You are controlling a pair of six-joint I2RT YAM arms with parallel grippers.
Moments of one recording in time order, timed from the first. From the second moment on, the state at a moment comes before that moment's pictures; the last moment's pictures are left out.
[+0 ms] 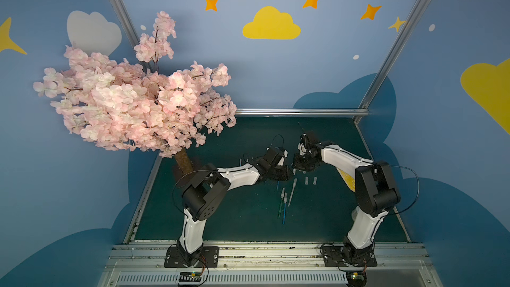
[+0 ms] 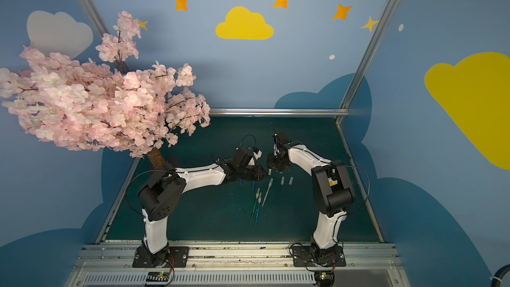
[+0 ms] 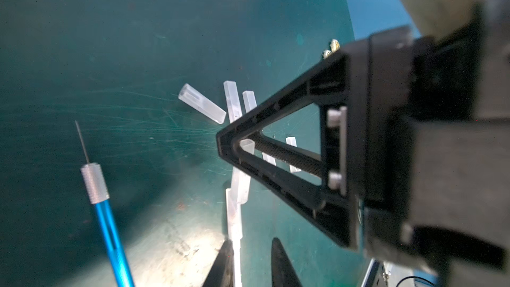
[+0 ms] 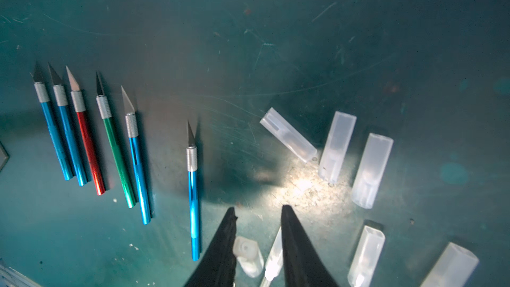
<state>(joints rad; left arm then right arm) -0.79 1.97 1.23 0.01 0.33 -0.71 0.40 1.83 1.27 -0.65 -0.22 0.48</state>
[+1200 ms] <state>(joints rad) -0.78 2.11 1.33 0.00 0.24 -0.77 0.38 1.75 1.22 -0.66 -0.23 0.49</state>
